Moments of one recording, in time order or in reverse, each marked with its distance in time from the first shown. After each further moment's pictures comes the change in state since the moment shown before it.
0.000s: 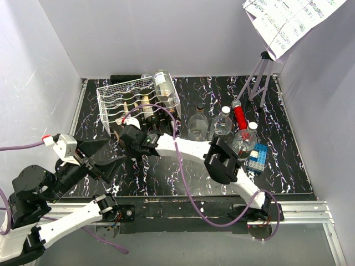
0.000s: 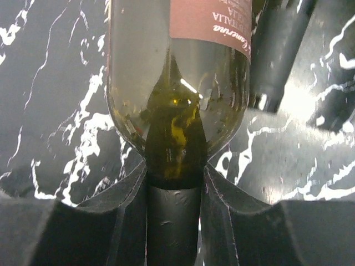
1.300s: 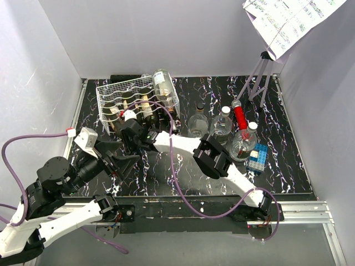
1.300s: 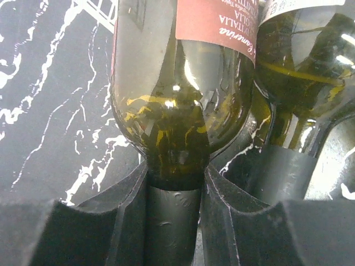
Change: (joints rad) left arm 0.000 0.063 -0.085 0.026 0.020 -0.150; right arm -0.076 0.190 0.067 0.363 -0.009 -0.158
